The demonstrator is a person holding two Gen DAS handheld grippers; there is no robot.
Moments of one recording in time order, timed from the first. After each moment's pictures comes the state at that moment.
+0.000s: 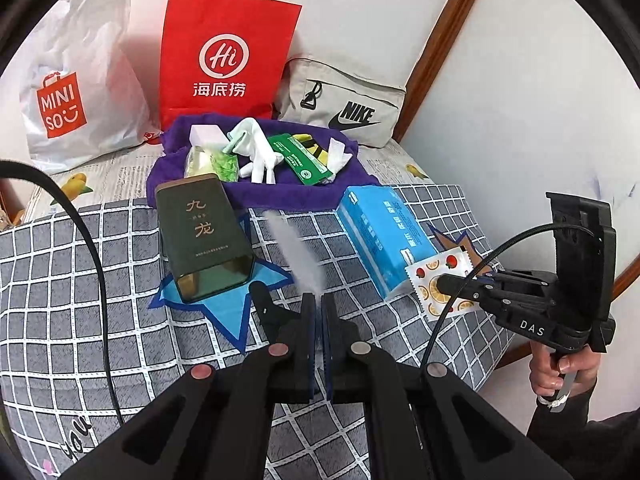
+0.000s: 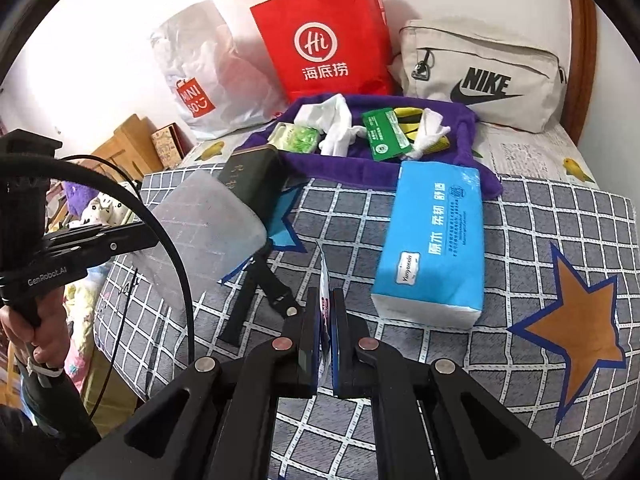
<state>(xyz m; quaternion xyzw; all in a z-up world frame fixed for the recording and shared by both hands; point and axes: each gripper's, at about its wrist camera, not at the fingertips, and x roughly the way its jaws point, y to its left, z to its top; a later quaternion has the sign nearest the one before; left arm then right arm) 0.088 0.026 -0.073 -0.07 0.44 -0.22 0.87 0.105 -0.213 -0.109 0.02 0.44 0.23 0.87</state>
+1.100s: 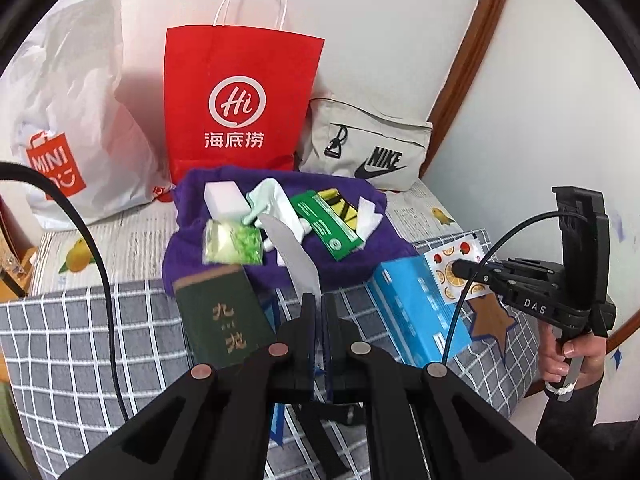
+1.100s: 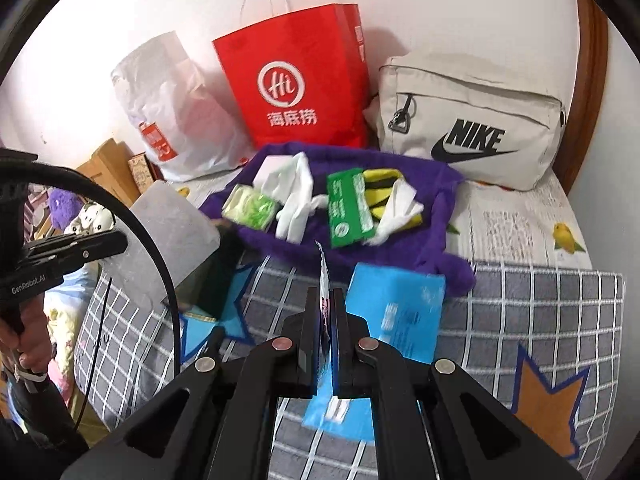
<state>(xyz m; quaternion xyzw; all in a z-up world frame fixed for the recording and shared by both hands) 0.172 0.028 -0.037 -0.06 0.41 -0.19 0.89 0.206 -0.225 -0.074 0.01 0.42 0.20 0.89</state>
